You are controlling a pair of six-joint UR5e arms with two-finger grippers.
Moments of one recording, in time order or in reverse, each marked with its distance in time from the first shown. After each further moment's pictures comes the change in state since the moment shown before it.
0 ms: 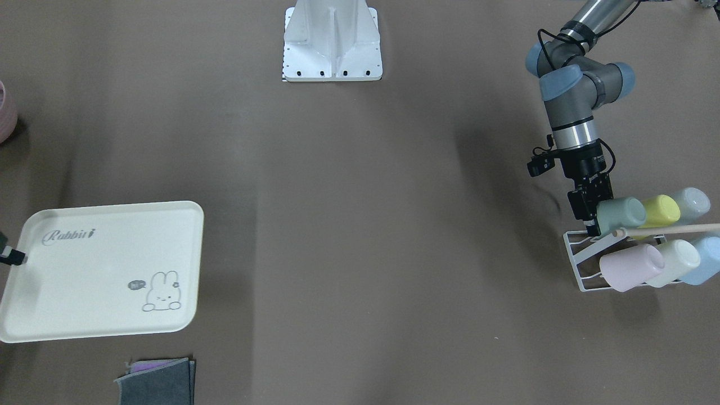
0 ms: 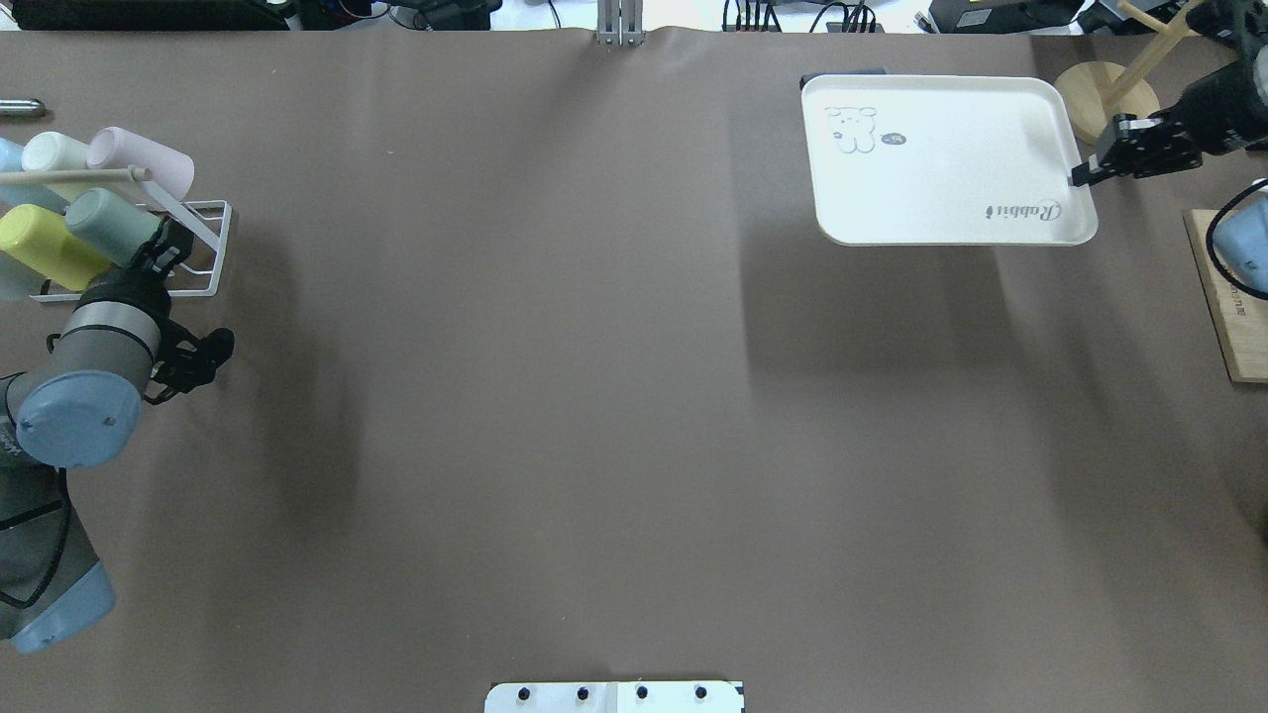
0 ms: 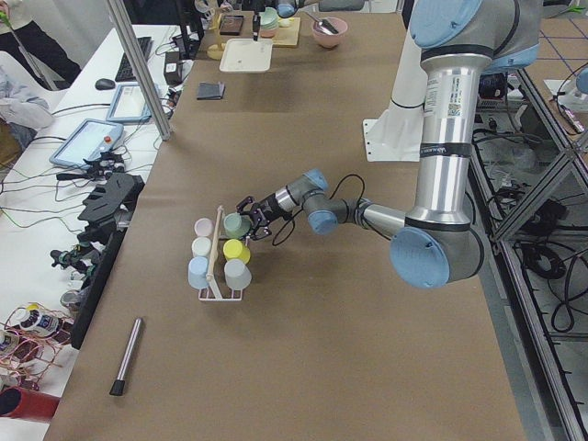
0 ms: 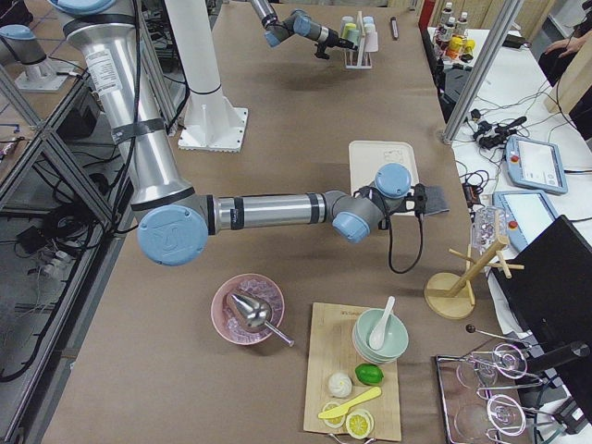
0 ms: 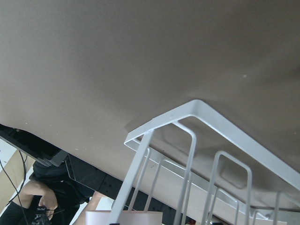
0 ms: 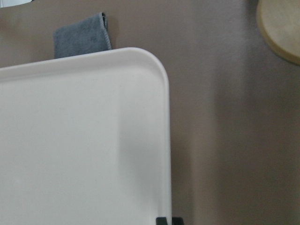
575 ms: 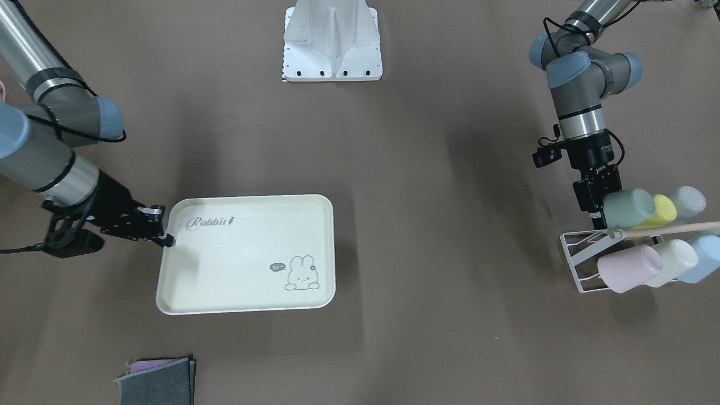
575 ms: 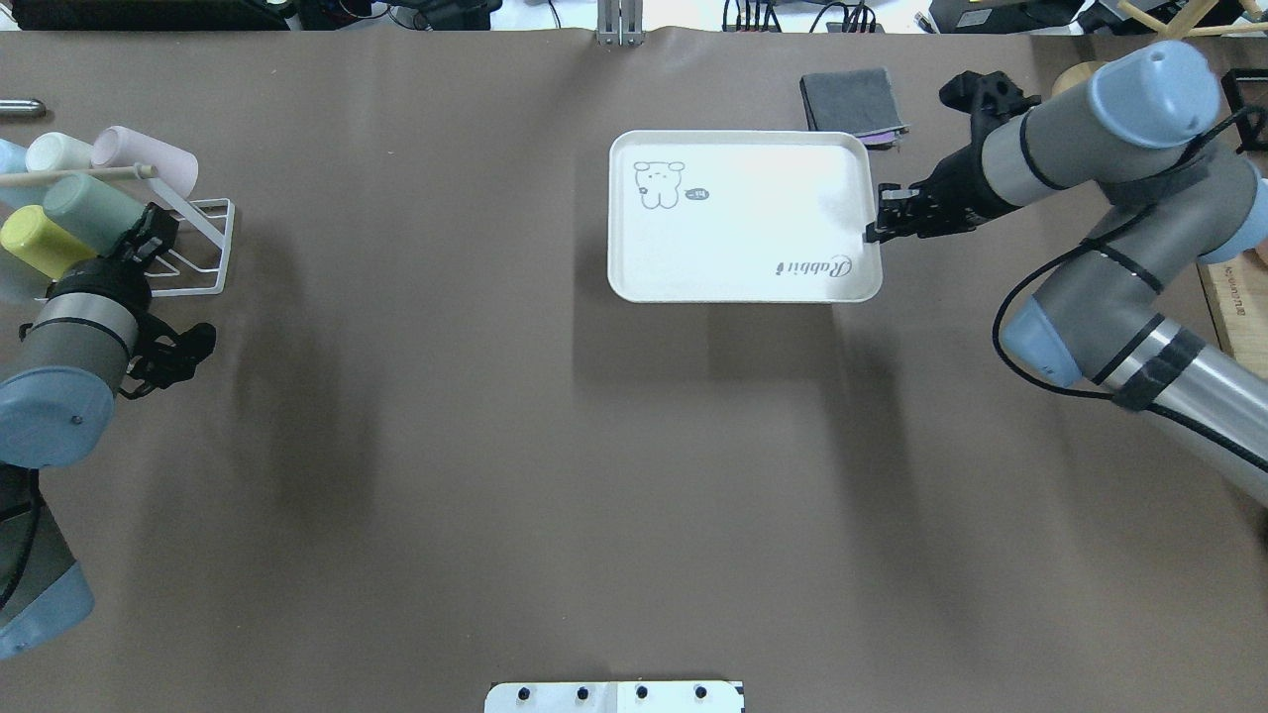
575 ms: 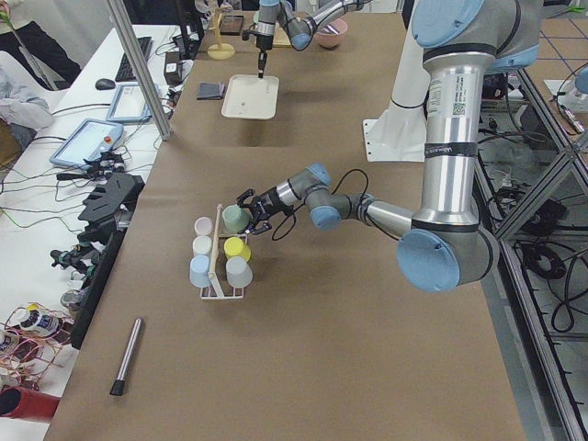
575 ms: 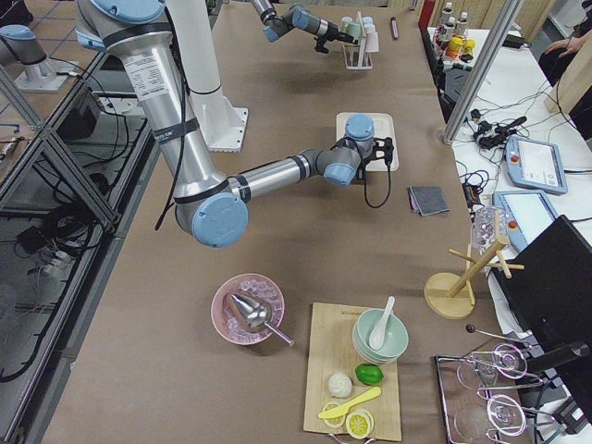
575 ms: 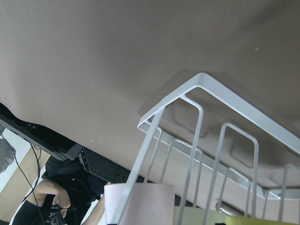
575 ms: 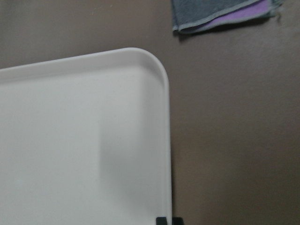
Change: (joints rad) left arm -0.018 0.044 -0.075 0.000 0.000 0.059; right arm -0.332 0.105 0.113 -0.004 -0.312 0.278
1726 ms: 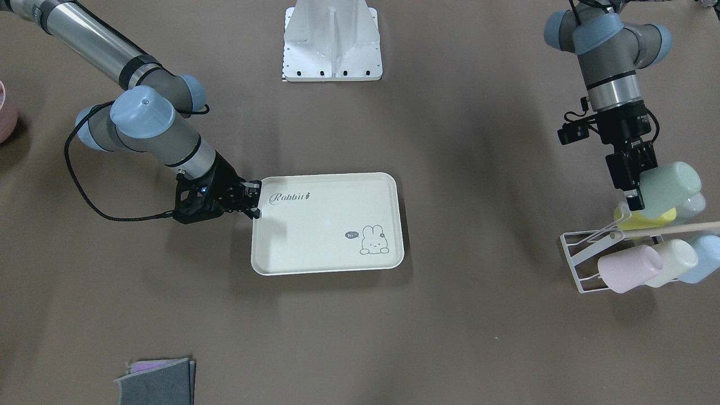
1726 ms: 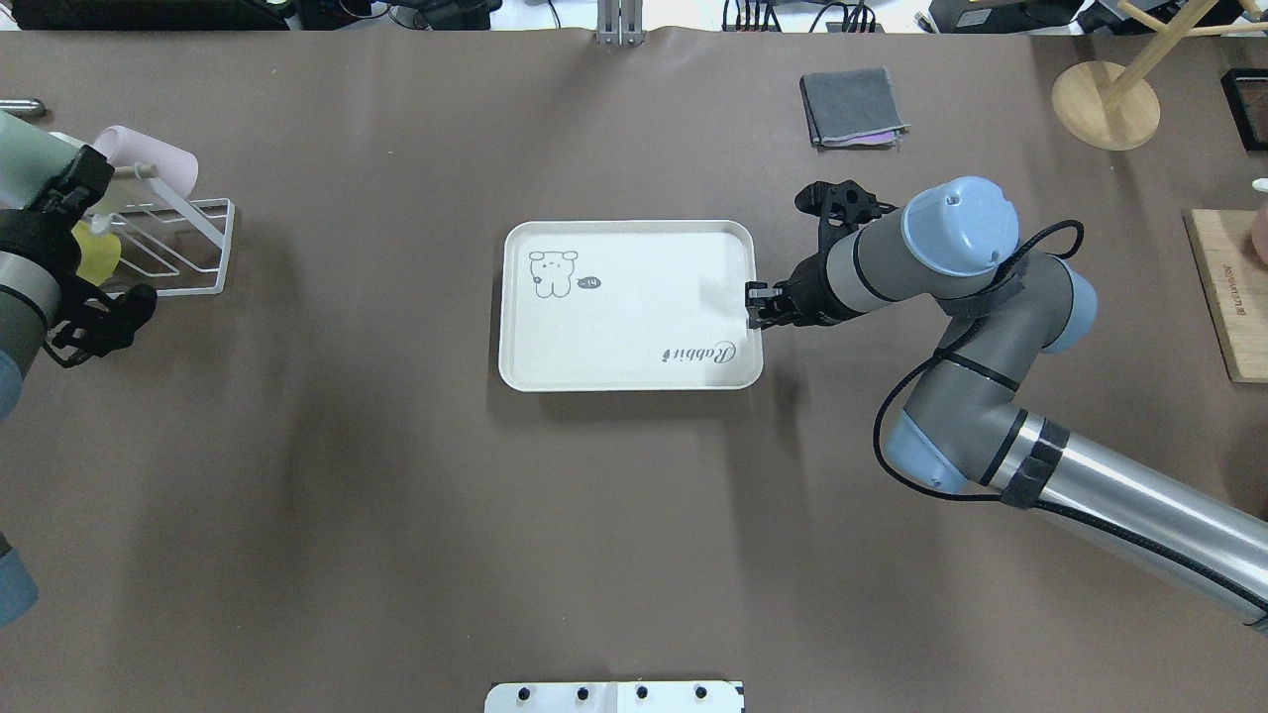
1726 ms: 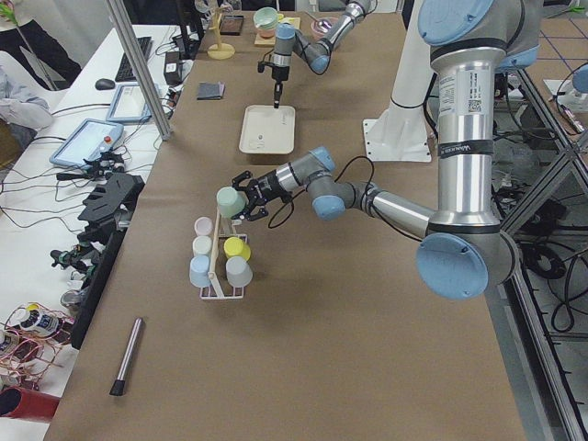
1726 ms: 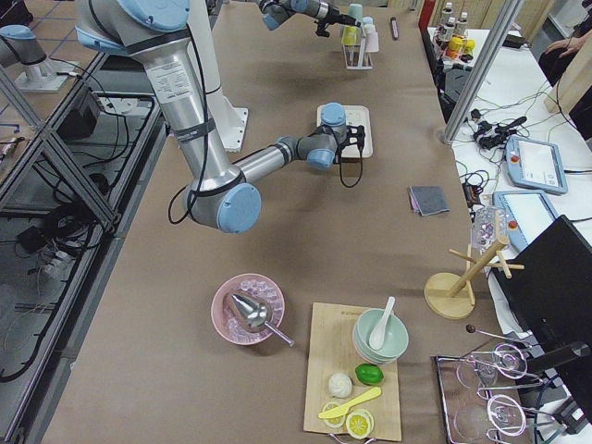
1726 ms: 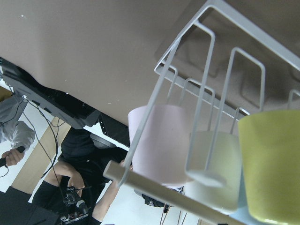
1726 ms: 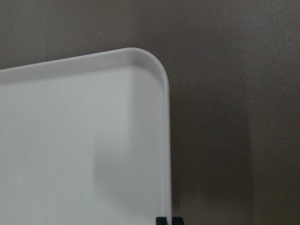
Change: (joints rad) left arm -0.080 0.055 -0.166 -0.001 -0.009 0.076; right arm -0.216 0.057 -0.005 -0.001 -0.164 0.121
